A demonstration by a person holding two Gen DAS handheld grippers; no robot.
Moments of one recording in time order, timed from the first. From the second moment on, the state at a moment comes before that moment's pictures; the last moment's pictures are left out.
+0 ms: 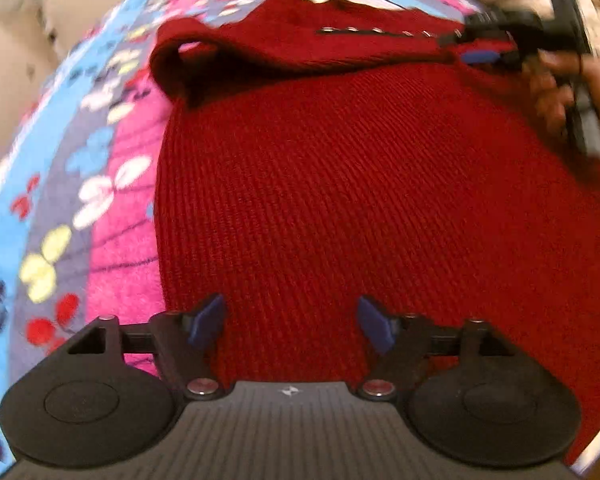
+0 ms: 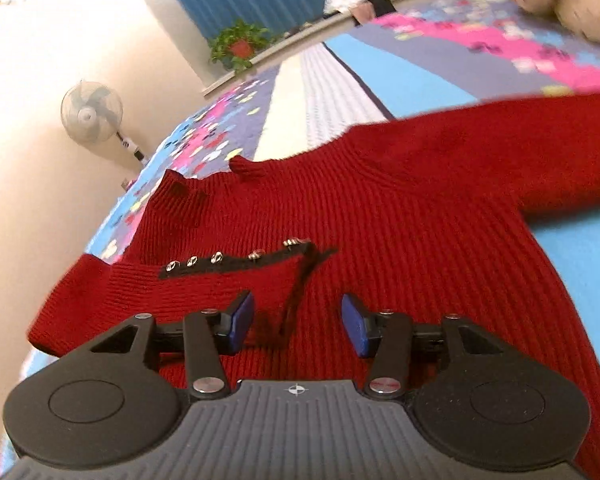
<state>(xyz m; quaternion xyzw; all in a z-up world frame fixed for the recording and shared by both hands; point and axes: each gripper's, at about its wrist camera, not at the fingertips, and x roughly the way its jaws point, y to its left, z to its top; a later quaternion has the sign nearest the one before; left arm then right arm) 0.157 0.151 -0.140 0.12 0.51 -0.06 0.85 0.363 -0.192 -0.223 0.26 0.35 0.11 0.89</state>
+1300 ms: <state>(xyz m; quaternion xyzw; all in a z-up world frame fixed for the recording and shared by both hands) 0.178 0.130 -0.147 0.14 0.51 -0.05 0.85 0.330 -0.291 -0.178 0.17 0.37 -0.03 0.91</state>
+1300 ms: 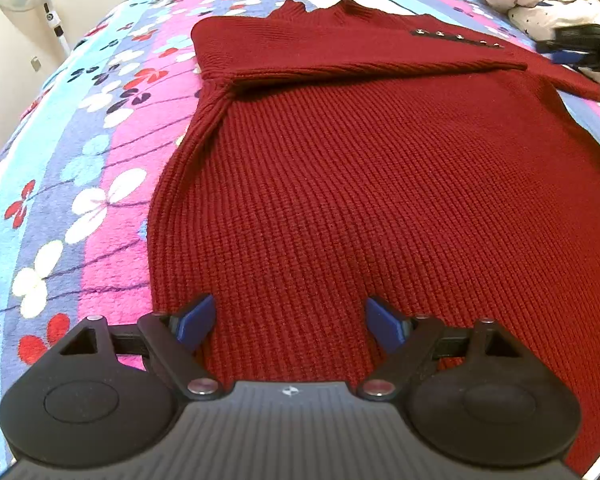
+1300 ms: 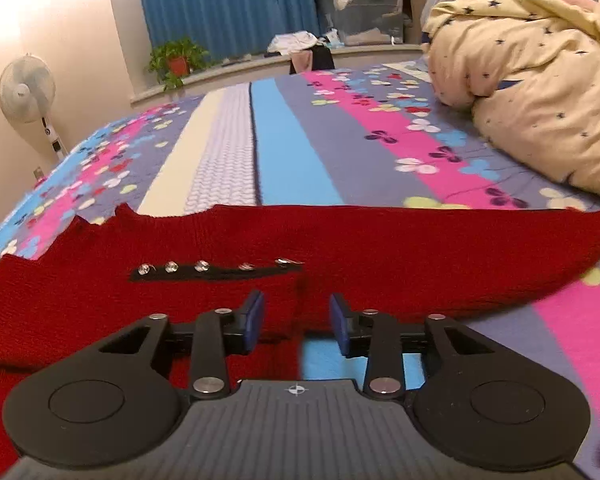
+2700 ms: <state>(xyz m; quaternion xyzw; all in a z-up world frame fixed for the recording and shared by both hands) 0.192 0.086 -0.130 0.14 0.38 0.00 0.91 0.269 -0.516 -0.269 0.39 0.30 -0.22 0.84</state>
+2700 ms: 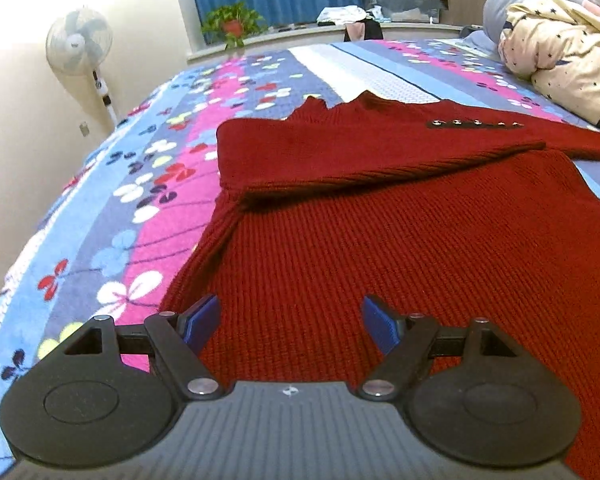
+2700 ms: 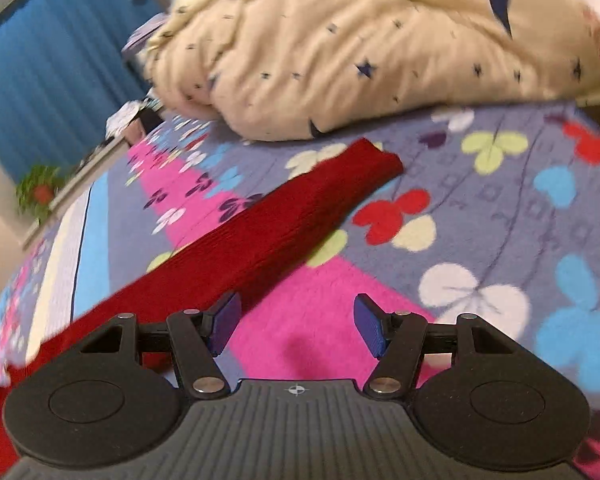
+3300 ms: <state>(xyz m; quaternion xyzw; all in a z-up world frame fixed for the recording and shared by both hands) 0.207 0.089 -0.155 0.18 0.43 0.00 0.89 0.326 -0.515 -0.288 0.34 0.28 -0.25 0.86</state>
